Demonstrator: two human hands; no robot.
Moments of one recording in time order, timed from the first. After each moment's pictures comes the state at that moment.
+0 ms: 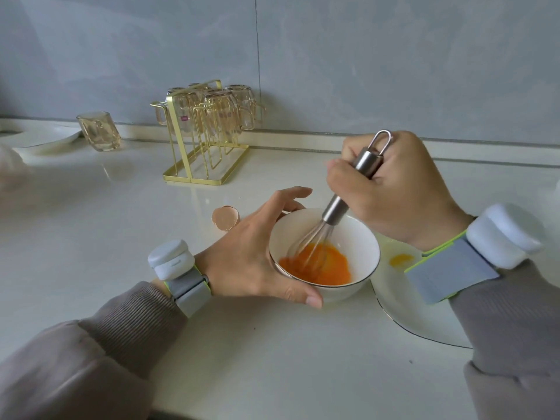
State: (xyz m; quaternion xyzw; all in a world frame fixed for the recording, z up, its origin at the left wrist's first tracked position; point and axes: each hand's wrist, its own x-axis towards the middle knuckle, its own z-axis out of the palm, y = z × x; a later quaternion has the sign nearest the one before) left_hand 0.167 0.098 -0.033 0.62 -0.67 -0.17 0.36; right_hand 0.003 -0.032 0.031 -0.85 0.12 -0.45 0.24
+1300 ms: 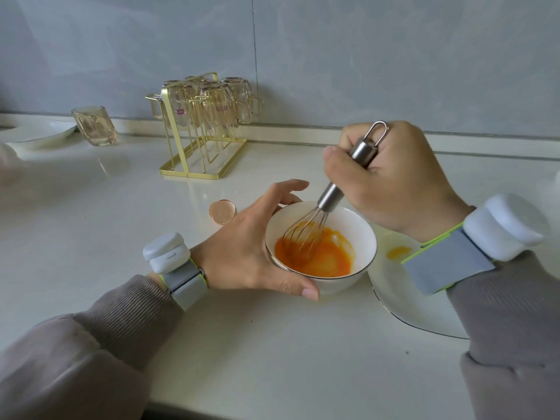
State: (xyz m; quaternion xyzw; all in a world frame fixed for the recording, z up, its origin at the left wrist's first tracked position) left_hand 0.165 0.099 -0.032 0.61 -0.68 -0.17 0.37; right_hand 0.003 -0.034 0.031 -0.86 0.14 -0.45 0.19
